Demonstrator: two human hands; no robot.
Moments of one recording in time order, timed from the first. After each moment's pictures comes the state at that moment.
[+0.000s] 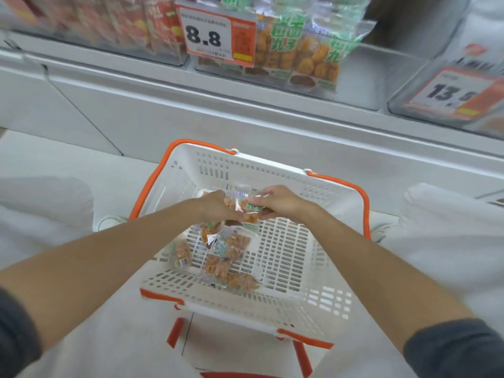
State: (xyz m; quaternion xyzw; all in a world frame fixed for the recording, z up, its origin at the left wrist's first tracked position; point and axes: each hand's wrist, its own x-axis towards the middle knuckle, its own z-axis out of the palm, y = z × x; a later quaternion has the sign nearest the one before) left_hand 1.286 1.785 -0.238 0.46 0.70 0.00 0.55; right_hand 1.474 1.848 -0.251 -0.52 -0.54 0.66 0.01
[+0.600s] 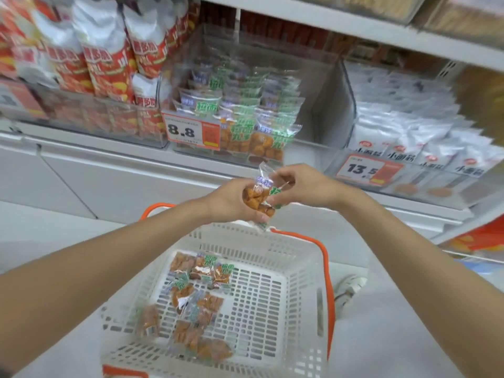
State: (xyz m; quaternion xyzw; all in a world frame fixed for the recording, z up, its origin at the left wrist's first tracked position) left_hand 1.345 1.849 -0.088 0.60 0.52 0.28 0.54; right_hand 1.526 1.906 -0.037 -0.46 -0.77 0.43 0.06
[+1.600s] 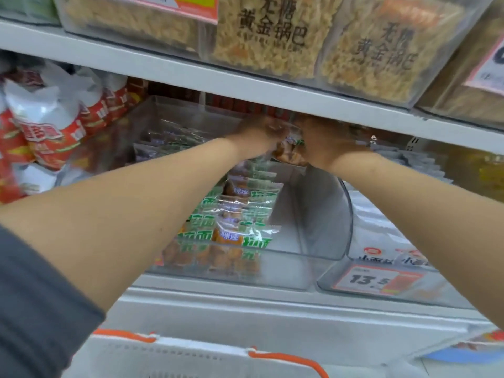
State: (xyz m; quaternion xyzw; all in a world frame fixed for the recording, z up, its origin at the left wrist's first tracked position) left_hand 1.378 2.129 0.022 0.71 0.51 0.39 0.27; right_hand 1.524 2.107 0.061 -0.54 -0.82 -0.16 0.07
